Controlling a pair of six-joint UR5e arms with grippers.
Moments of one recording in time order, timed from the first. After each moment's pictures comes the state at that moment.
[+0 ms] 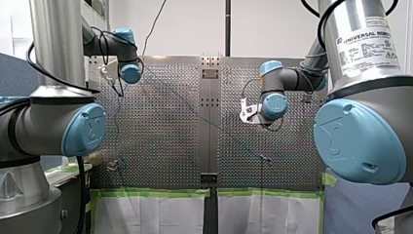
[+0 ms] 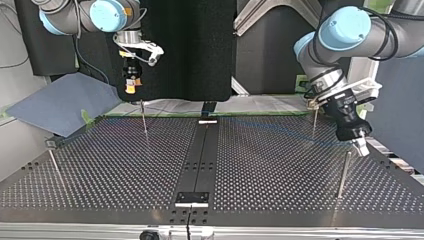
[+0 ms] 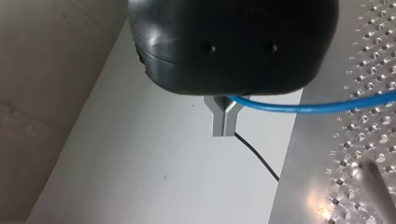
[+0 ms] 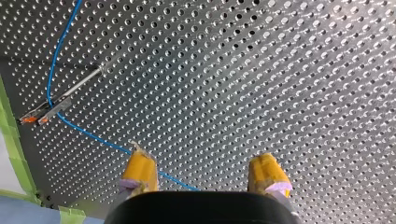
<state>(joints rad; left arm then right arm) -0.04 -1.45 -2.02 -2.26 -1.99 -1.90 2.07 -1.28 1.97 -0.50 1.79 1.55</state>
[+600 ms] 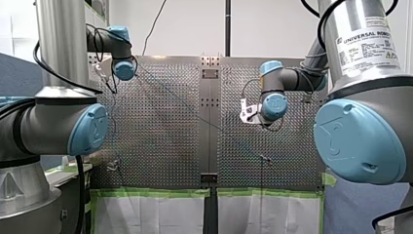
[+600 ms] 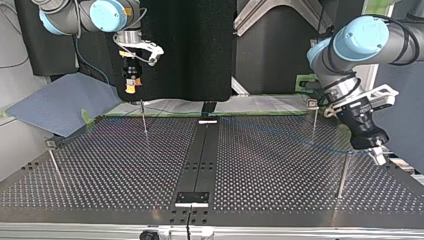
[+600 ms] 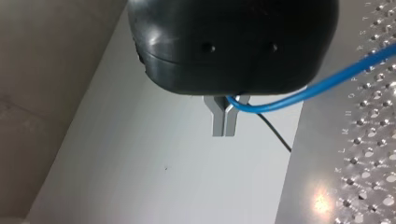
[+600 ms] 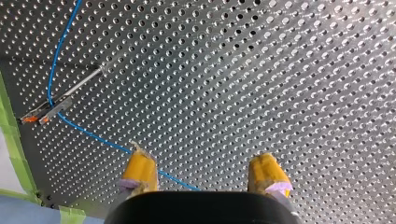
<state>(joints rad) 0.05 -1.45 -1.98 -2.32 -1.92 -1.92 2.07 -1.28 1.97 -0.50 1.79 1.55</state>
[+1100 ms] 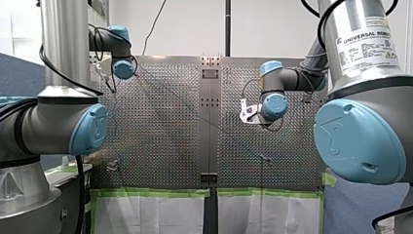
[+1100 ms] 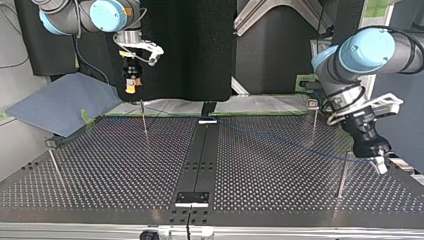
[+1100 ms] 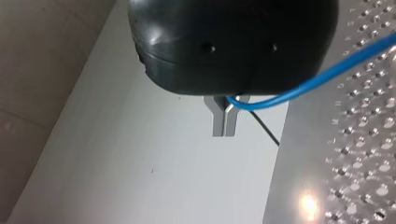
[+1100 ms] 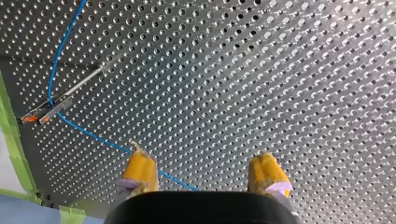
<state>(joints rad) 0.07 -1.48 -1.92 -2.37 -1.88 -1.92 2.07 -1.28 1.97 -0.50 1.79 1.55</state>
